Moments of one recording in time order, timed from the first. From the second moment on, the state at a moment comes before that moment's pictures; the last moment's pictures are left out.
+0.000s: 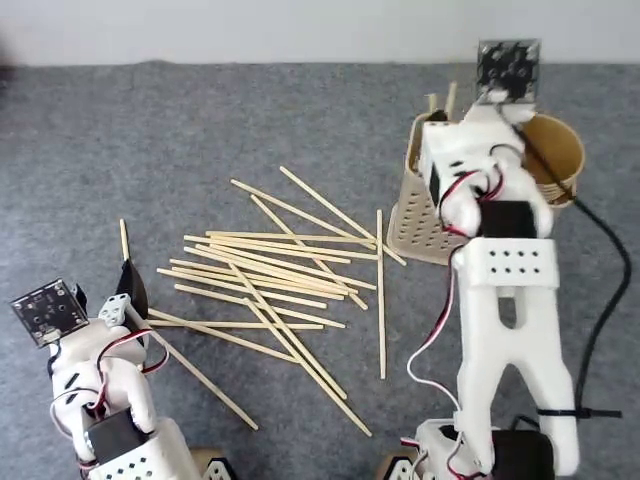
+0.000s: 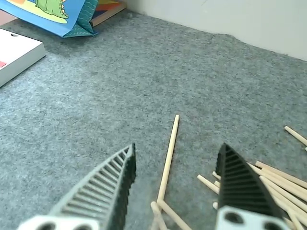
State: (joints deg) left arm -31.2 -103.4 94.9 47.0 12.1; right arm -3.5 -20.3 15.0 41.5 0.0
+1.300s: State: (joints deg) left arm -31.2 -103.4 94.9 47.0 12.1; right arm -38.2 36.5 -19.1 69.0 11.5
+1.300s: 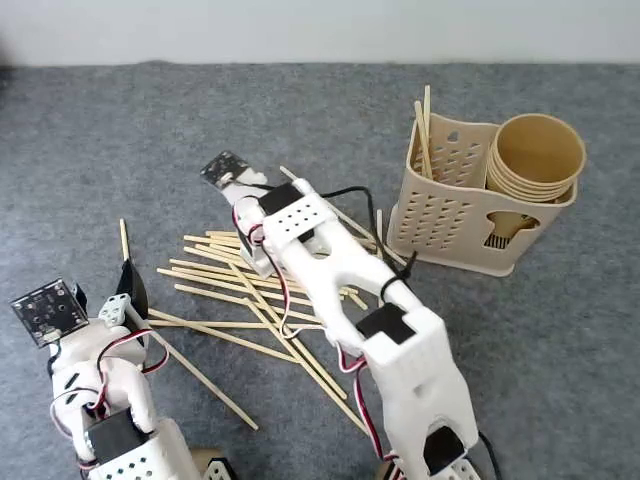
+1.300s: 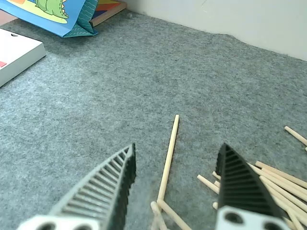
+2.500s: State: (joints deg) left arm -31.2 -103.4 94.9 47.0 12.1; right arm -40.7 49.1 -34.4 82.4 16.2
